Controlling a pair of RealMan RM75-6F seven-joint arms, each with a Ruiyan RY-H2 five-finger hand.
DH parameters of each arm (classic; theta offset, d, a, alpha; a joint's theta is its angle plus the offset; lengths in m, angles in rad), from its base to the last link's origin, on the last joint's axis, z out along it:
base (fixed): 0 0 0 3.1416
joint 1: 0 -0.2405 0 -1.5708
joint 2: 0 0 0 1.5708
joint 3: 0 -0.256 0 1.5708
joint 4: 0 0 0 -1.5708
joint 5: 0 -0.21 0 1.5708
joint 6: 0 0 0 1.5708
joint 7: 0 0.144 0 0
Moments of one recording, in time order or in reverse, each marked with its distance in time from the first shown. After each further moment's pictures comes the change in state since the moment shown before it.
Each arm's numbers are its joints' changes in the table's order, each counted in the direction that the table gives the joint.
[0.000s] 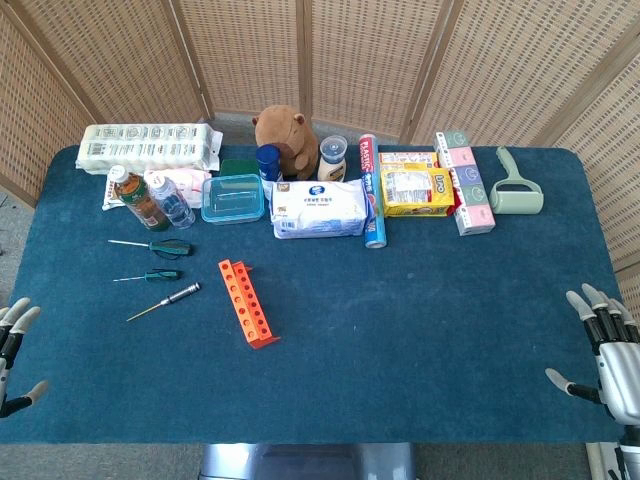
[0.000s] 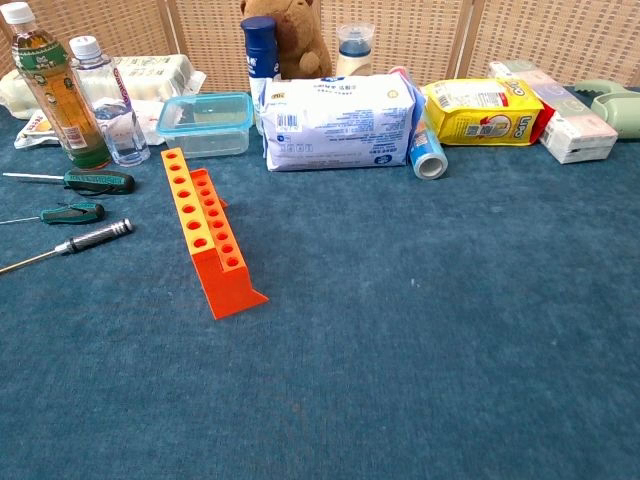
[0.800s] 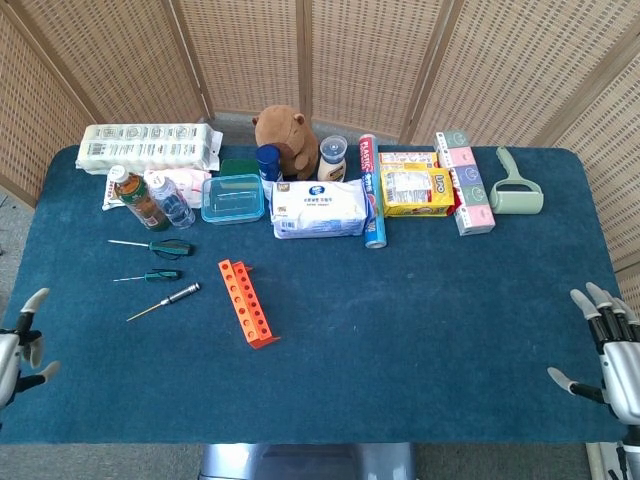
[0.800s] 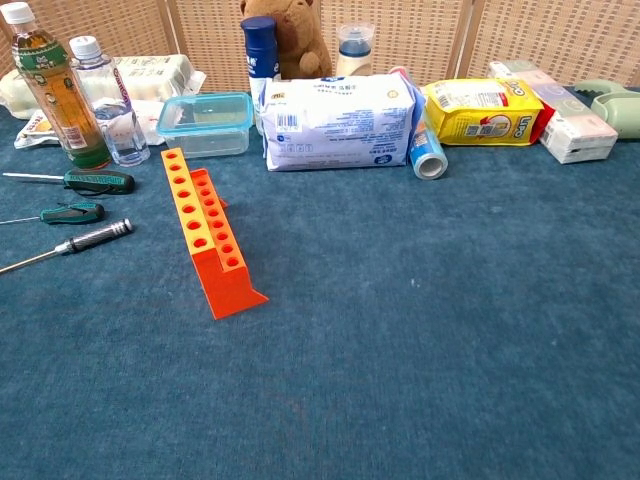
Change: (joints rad) left arm 0.077 0.060 0.076 0.010 0.125 -0.118 0.003; right arm 0.004 -0.009 -0.005 0.000 -0.006 0.008 0.025
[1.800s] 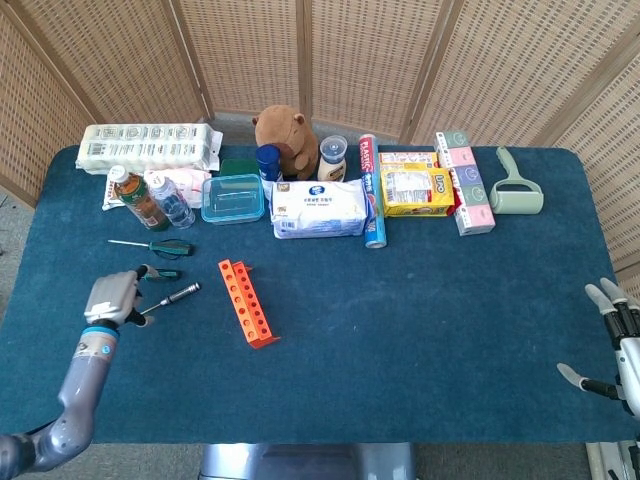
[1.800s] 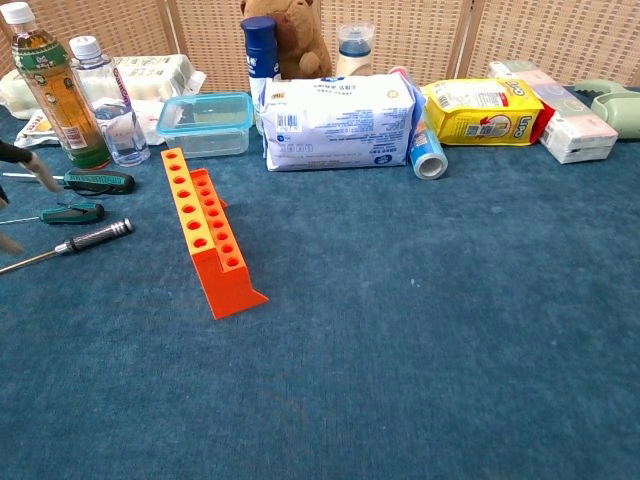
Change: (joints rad) left arm 0.490 0.248 0.192 -0.028 0.841 -0.432 0.580; right arm -0.005 -0.032 -0.012 0.015 -0.021 -0.014 0.108
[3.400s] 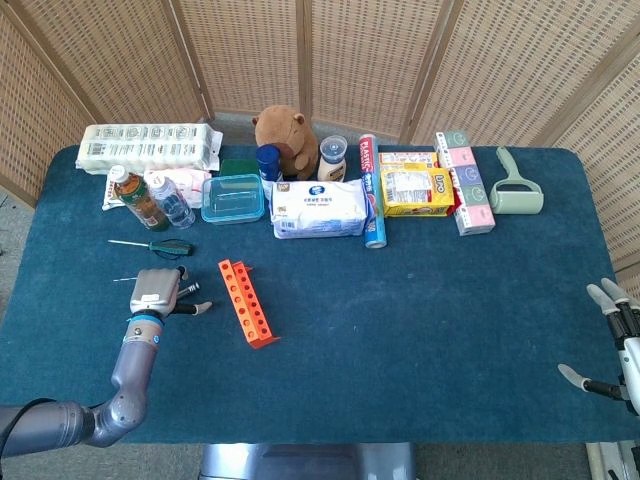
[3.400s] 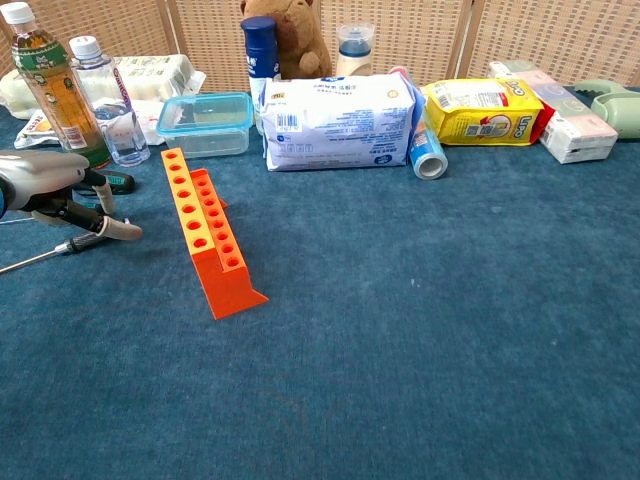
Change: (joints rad) left arm 0.251 0.162 -0.089 0.092 0.239 0.108 0.285; right arm -0.004 -0.015 0.003 0.012 0.002 -0.009 0.068
